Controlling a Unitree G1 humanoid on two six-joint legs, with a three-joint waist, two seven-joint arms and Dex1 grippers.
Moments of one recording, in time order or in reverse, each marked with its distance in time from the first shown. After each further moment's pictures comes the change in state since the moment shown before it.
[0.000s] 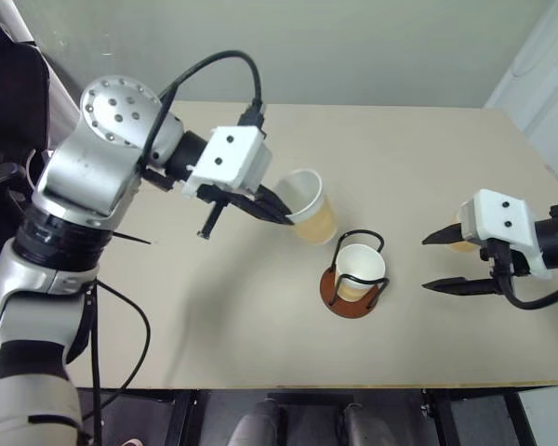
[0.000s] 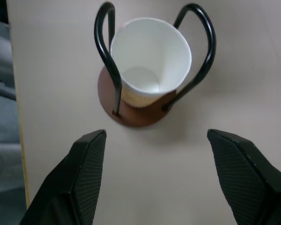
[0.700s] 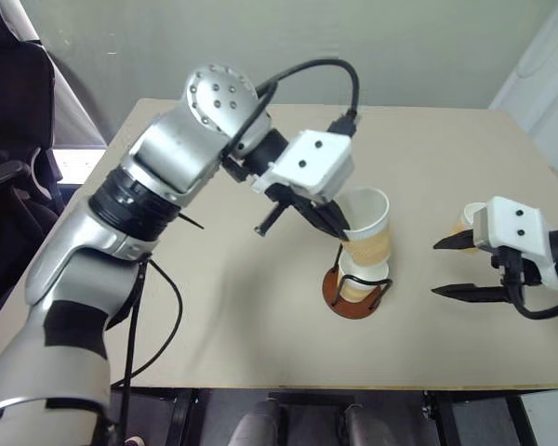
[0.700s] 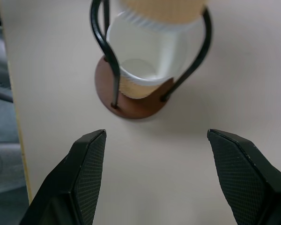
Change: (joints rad) left arm -0.209 -0.178 -0.300 0.140 -0.044 -0.099 0.000; right arm 0.154 0.001 -0.193 -0.041 0.020 0.054 -0.013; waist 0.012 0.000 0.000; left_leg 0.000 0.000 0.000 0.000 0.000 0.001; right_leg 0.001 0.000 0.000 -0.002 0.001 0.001
